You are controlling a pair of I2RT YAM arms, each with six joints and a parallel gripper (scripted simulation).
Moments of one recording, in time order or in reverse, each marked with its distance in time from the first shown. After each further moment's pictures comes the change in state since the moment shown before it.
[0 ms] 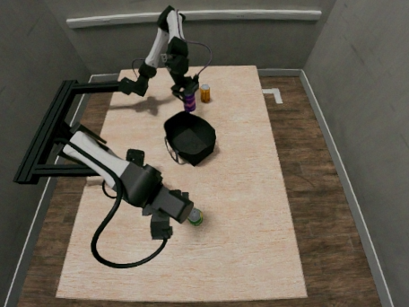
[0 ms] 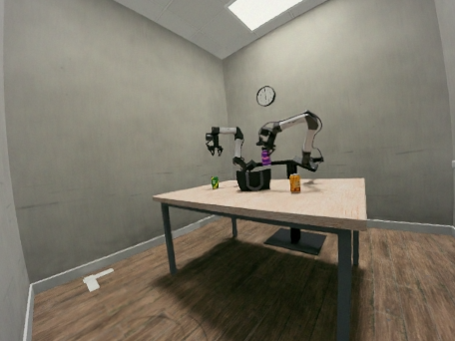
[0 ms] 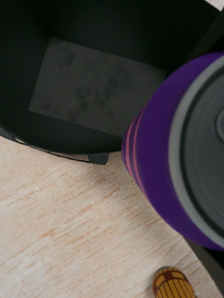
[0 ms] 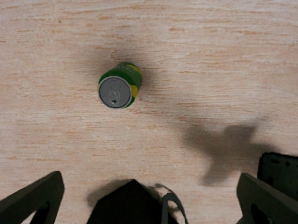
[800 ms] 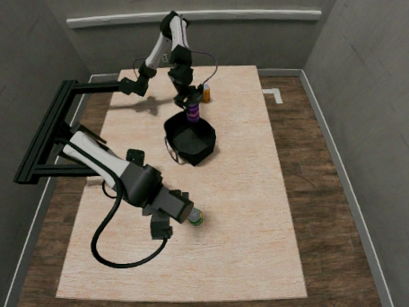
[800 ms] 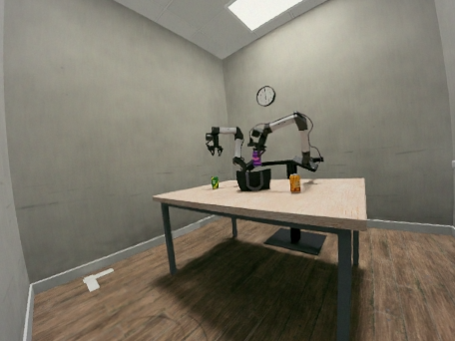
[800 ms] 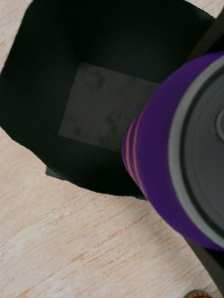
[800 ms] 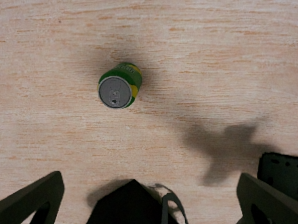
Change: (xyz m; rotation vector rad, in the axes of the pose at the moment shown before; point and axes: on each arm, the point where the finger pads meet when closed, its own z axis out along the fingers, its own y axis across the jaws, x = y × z) left arm -0.050 -0.045 0.023 0.001 -0.004 -0.004; right arm 0.000 0.000 0.000 0.000 0.000 0.000
